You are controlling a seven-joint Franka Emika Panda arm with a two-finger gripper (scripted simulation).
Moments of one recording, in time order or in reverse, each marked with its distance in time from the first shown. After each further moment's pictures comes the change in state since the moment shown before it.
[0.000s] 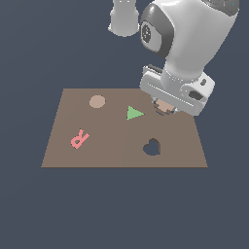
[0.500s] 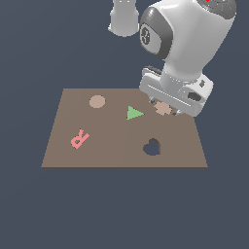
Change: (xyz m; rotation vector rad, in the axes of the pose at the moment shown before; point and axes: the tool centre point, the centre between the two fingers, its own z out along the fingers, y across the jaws) arm 0.000 -0.001 0.005 0.000 0.000 -0.002
